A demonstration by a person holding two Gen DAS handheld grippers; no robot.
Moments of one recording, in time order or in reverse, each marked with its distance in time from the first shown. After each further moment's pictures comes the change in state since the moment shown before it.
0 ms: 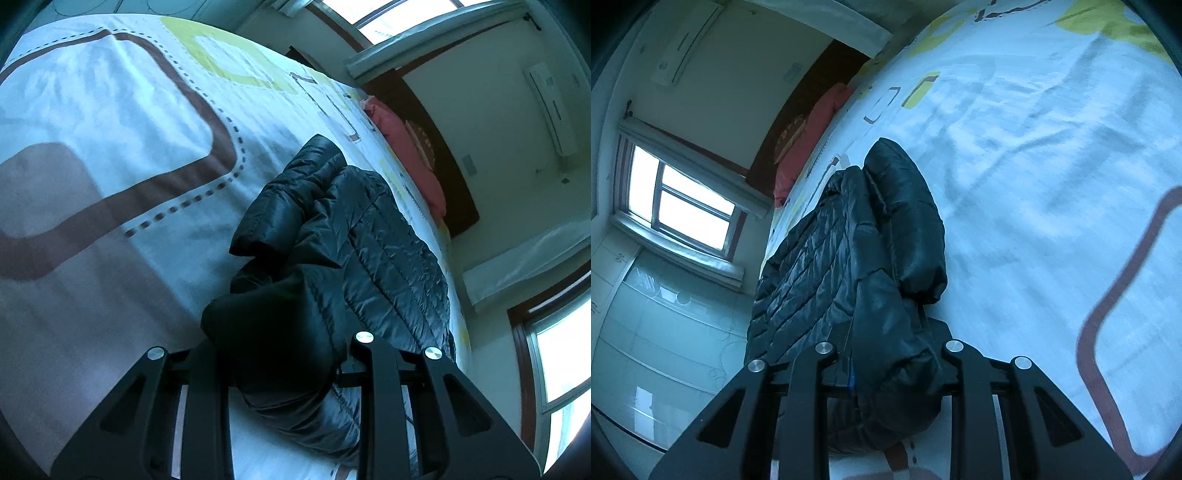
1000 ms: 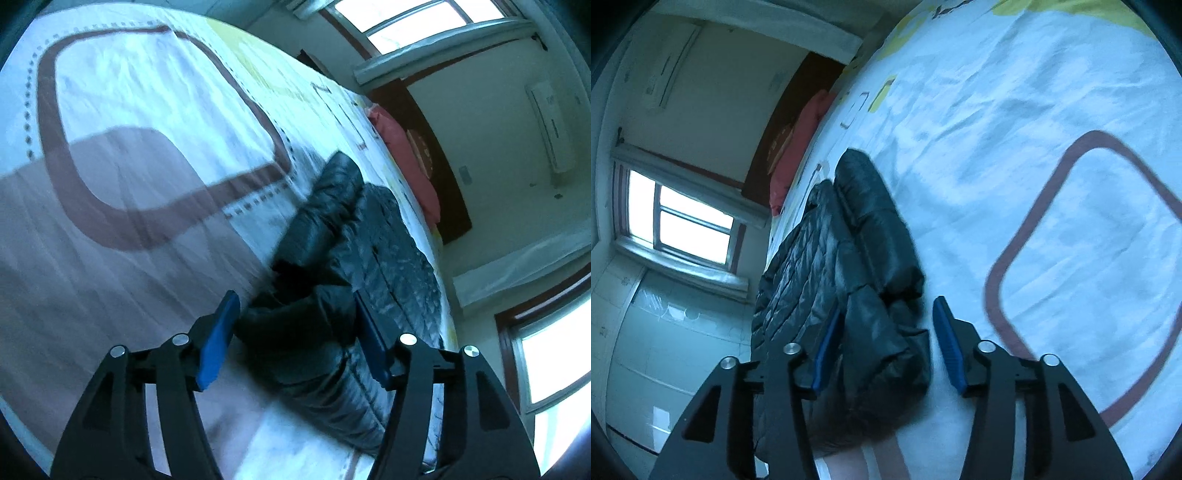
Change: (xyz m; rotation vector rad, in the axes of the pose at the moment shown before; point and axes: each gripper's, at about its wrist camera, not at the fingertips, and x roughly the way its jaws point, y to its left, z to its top) left arm -0.038 0.044 0.002 -0.046 -0.006 -0.027; right arm -0.012 -0.045 0.012 0.096 0.006 0.019
